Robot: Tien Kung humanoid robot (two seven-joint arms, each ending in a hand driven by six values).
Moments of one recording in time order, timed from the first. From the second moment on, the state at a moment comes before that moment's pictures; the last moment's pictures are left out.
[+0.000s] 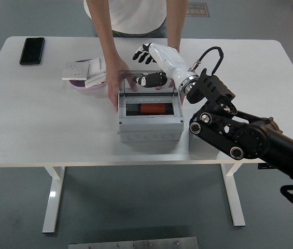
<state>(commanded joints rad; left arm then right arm) -0.14 0.48 -0.73 -0.43 0.50 0.10 0.28 0.89 -0.19 0.58 1.12 -1.62 -0.32 -0.19</state>
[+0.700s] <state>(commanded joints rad) -0.15 0.48 -0.73 -0.43 0.52 0.10 0.29 0.89 -0.14 0.59 1.02 -1.48 -0.28 -0.23</state>
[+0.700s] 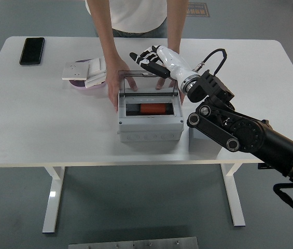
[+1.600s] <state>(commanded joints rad) -0.14 0.48 -0.72 -0.43 0.51 0.11 0.28 0.86 -0.14 0.49 1.08 -1.53 -0.29 -0.27</state>
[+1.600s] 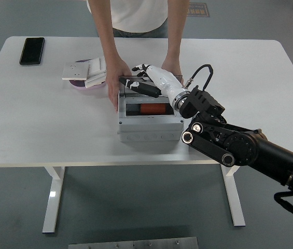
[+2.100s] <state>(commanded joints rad) -0.14 0.48 -0.72 -0.43 0.51 0.12 0.28 0.85 -0.15 0.47 1.14 -1.58 -0.28 -0.31</state>
